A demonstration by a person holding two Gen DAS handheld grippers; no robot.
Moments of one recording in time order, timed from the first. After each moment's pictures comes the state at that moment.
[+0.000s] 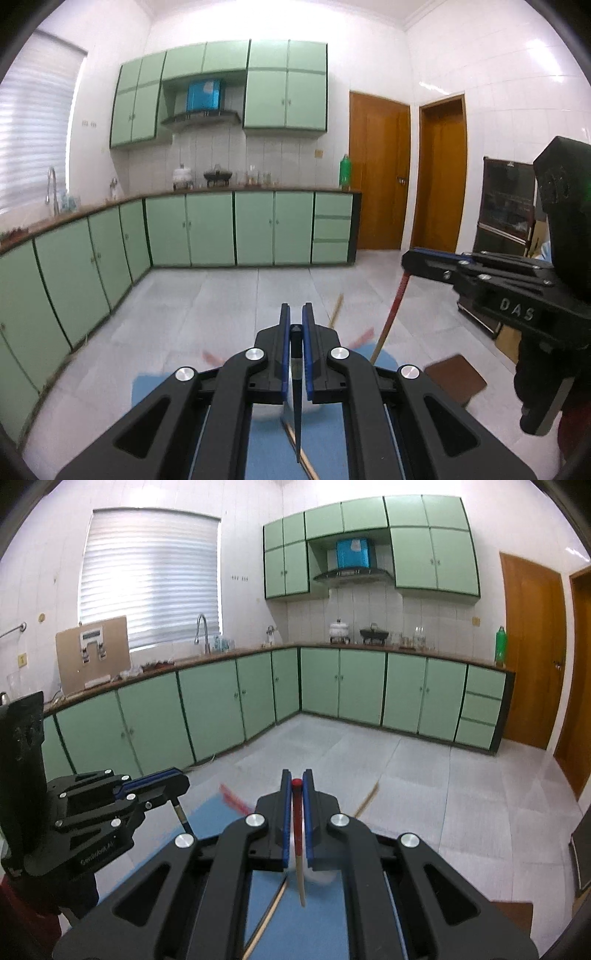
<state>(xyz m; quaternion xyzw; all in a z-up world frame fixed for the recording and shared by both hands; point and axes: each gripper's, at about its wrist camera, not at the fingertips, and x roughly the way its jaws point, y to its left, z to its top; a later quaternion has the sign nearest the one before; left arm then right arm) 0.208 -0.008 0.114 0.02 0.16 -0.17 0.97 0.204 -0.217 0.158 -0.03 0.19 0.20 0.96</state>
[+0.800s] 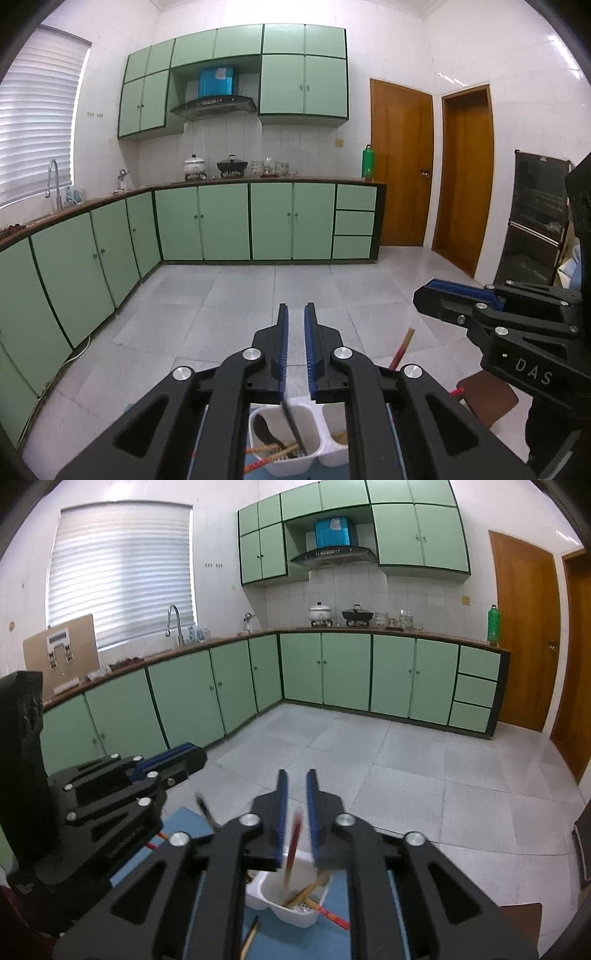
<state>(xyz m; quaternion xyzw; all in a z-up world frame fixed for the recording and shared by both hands) 0.340 -0.026 0.072 0.02 0.19 -0.14 0.97 0.318 -0.210 0.105 -0.02 0.23 0.16 0.96</state>
